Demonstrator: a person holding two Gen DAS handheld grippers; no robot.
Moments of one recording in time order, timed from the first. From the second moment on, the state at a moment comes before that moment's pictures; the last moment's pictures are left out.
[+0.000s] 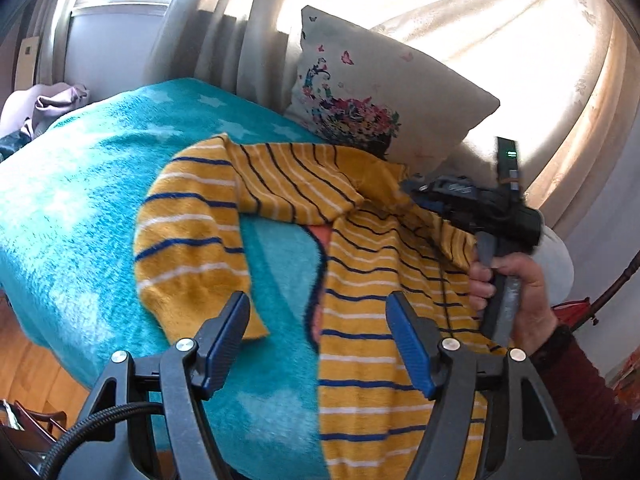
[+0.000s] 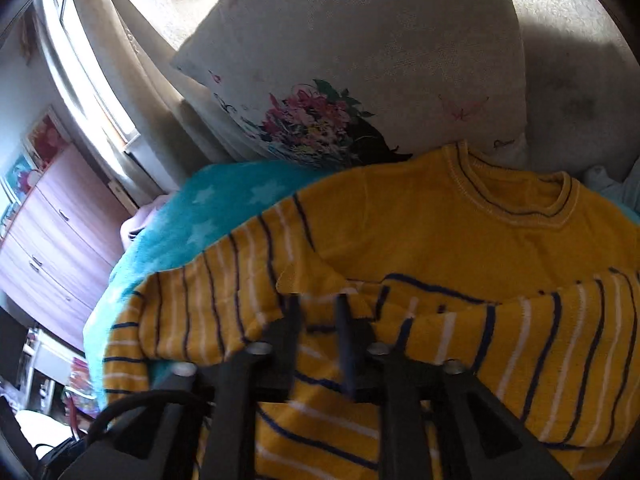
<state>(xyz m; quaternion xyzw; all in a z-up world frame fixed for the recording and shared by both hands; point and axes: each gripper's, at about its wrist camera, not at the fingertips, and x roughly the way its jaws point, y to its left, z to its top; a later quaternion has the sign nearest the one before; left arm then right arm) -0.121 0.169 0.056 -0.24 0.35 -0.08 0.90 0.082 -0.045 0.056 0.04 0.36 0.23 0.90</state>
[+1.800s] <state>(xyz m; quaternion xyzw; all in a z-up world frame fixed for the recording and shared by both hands) 0.022 0.103 0.082 -0.17 0.38 -0.18 0.89 0.066 -0.163 0.072 0.03 0.36 0.14 0.92</state>
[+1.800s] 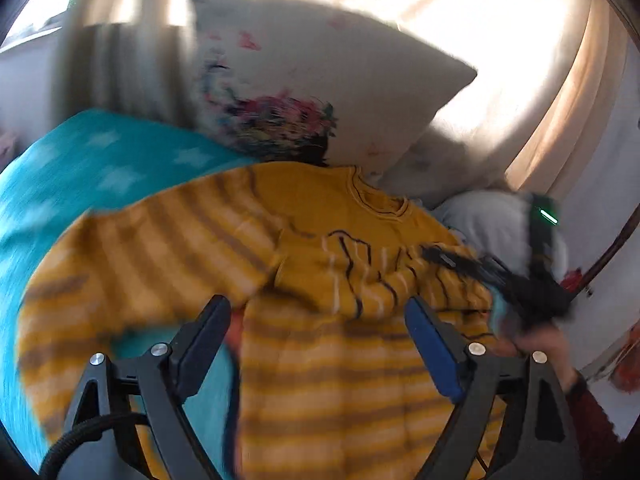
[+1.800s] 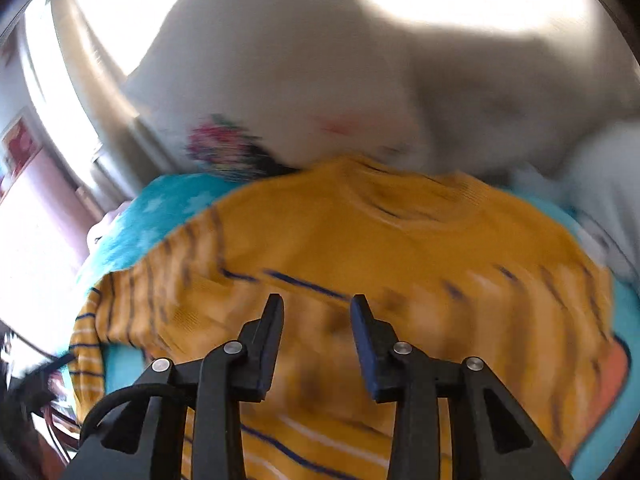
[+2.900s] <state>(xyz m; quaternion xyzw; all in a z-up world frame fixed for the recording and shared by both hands) 0.180 -0.039 0.022 0.12 0.43 -0.11 0.89 0.032 -0.236 0.051 0.01 0.34 0.11 0.94</state>
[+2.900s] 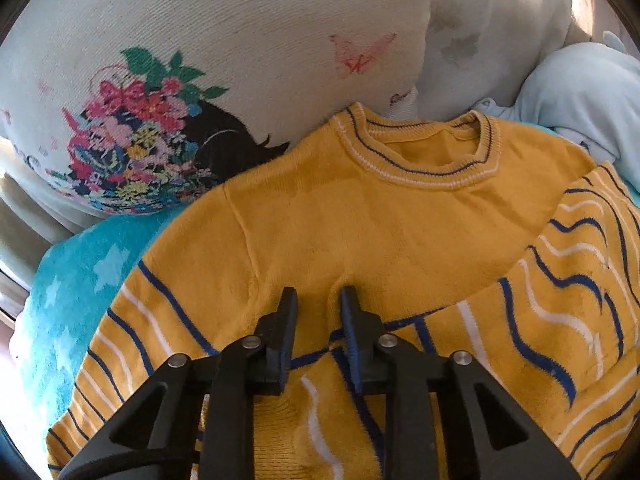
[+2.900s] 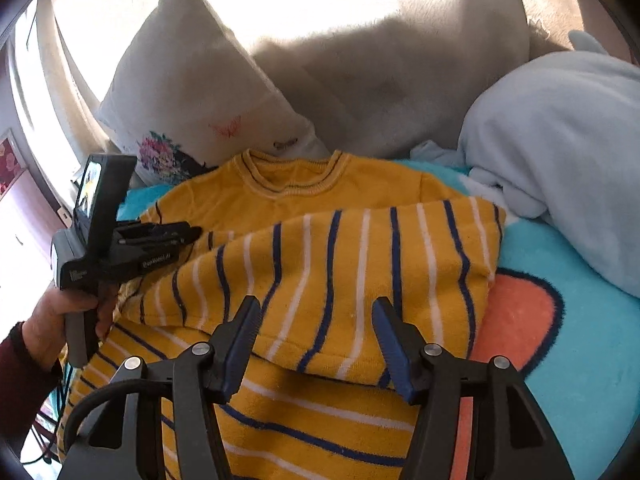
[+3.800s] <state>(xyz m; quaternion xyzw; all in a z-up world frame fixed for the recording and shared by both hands) 0.019 0.109 0.097 -0.05 0.33 -0.06 0.94 0.038 -0.132 0.089 -0.06 0.34 0.21 0.91</state>
